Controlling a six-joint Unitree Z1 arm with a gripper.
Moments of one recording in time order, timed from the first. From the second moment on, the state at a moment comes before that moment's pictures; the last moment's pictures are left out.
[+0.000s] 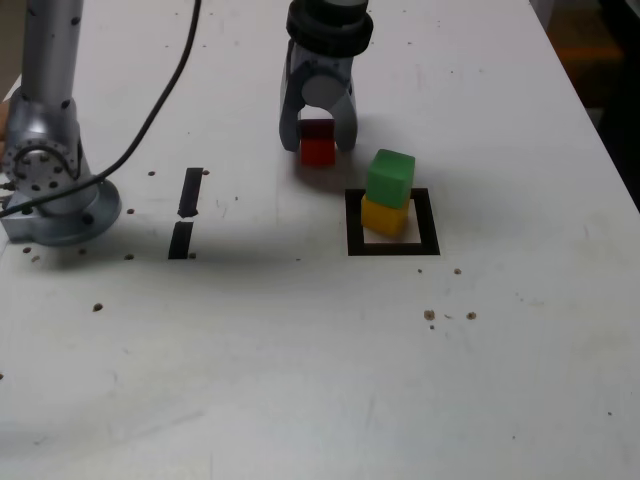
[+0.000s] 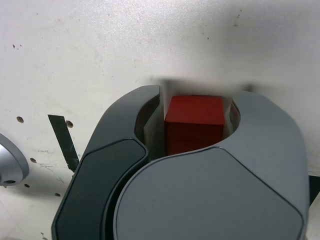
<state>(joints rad) 0.25 1.93 -1.28 1.10 0.07 0.24</state>
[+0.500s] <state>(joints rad) 0.20 1.80 -1.31 1.24 0.09 0.19</state>
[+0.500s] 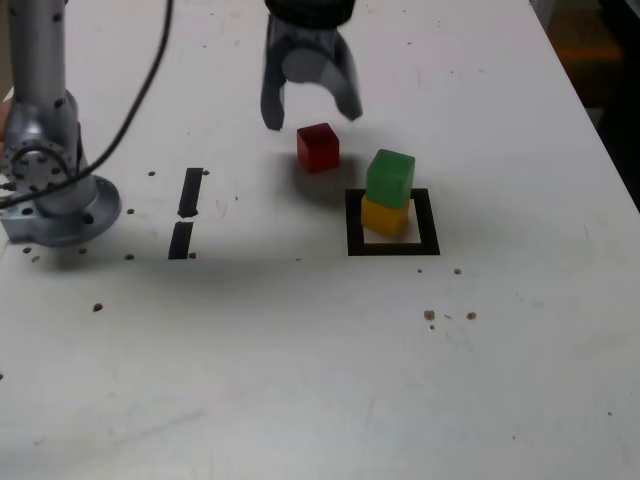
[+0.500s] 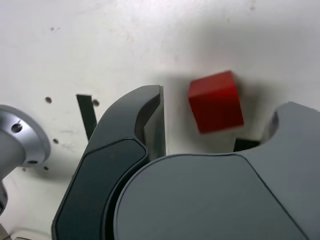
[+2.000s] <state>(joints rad) -0.18 2.06 -1.67 1.37 0.14 0.25</state>
